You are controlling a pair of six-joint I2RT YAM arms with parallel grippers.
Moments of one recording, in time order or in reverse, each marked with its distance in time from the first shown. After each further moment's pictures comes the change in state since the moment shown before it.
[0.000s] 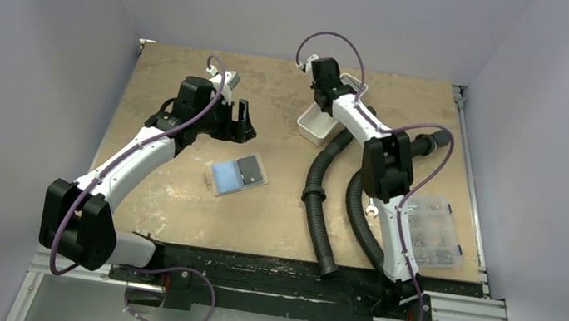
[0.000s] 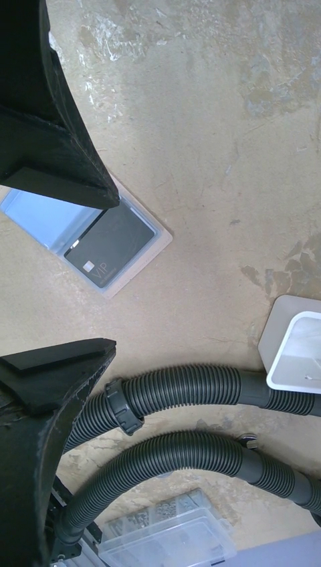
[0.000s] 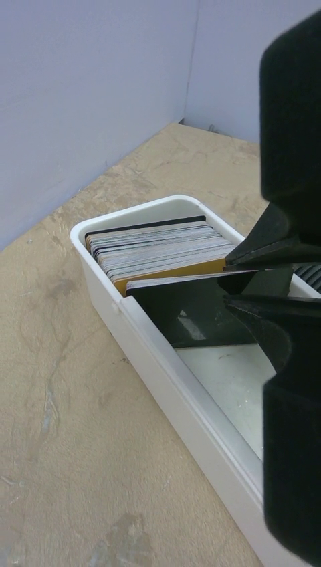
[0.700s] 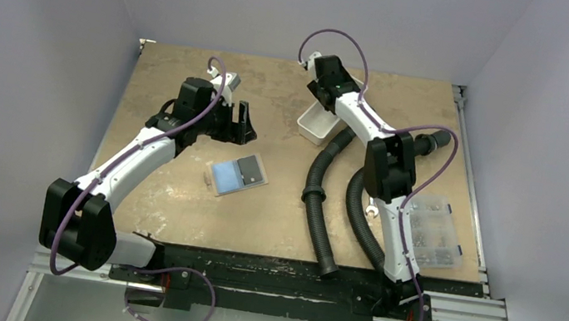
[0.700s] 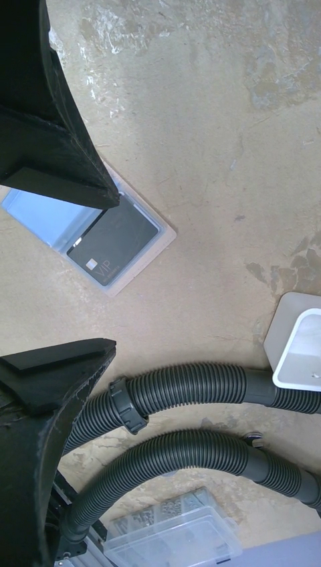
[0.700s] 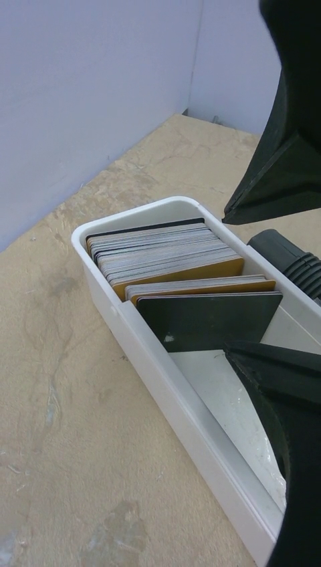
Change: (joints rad) left arm -0.002 0.000 -0.009 0.001 0.011 0.000; right arm -0.009 -0.028 0.001 -0.031 -0.055 0.027
